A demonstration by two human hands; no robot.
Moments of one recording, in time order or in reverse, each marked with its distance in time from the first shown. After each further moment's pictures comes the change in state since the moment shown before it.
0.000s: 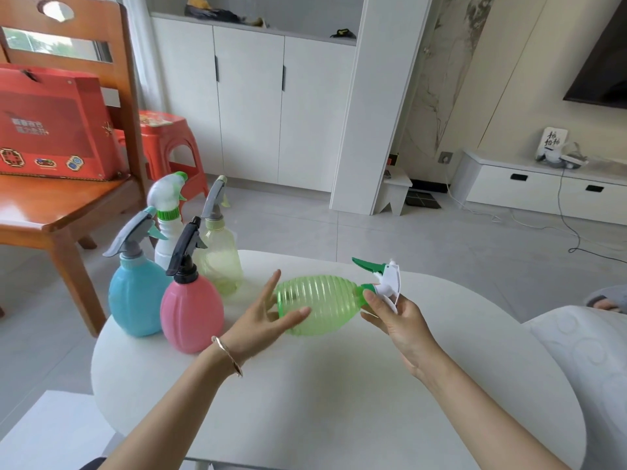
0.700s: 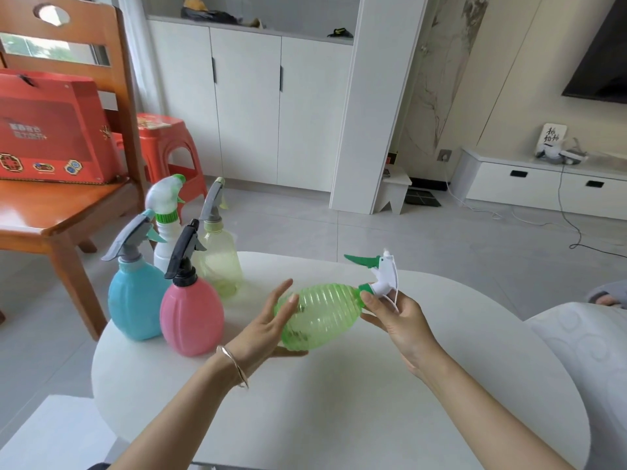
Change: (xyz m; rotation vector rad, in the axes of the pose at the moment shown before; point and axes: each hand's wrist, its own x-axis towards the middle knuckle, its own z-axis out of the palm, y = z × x) left_hand -0.003 -0.006 0.008 -0.255 -0.085 -0.099; right_hand -0.001 -0.002 0.003 -0.028 -0.002 -0.023
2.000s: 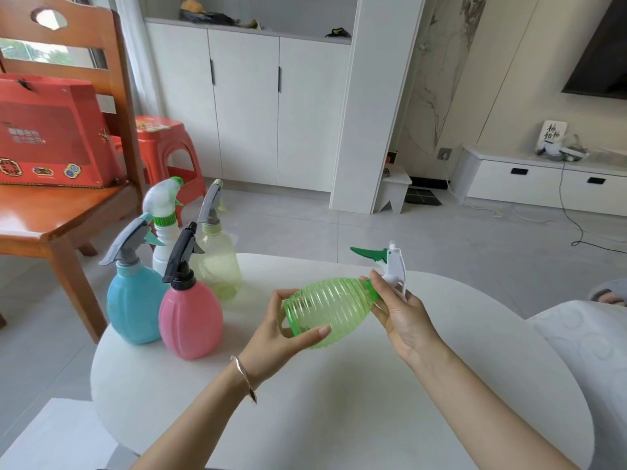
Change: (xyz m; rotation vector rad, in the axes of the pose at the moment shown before) left_hand -0.006 -0.003 0.016 0.150 0.059 0.190; right_hand 0.008 -0.014 0.011 0.249 0.161 0.150
